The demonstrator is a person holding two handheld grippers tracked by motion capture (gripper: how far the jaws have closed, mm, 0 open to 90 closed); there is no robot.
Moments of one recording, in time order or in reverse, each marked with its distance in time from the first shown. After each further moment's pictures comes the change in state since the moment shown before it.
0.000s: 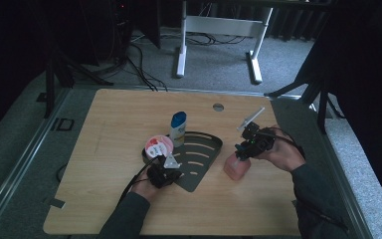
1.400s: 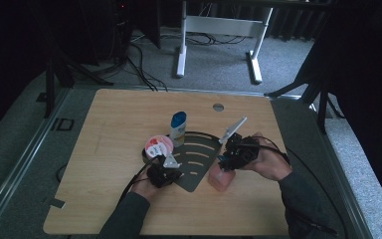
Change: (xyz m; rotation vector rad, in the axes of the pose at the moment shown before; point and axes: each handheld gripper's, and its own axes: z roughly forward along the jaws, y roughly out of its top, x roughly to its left) left arm 0.001 0.000 0.000 -0.004 -0.014 -0.010; right arm 0.051 0.018 0.006 -0.035 0.085 -0.133
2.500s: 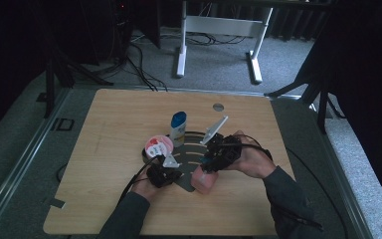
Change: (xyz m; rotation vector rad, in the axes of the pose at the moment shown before) left arm 0.001 -0.001 0.000 -0.004 -0.009 -0.007; right arm 0.025 0.040 0.006 -0.039 0.083 -0.100
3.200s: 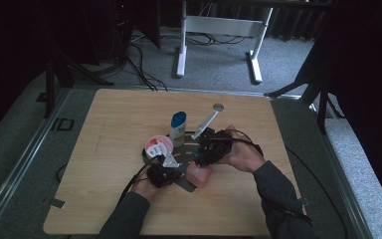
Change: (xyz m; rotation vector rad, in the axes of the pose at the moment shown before) left arm 0.000 0.000 0.000 -0.003 -0.003 -0.001; right arm -0.009 0.021 0.014 0.000 -0.023 0.007
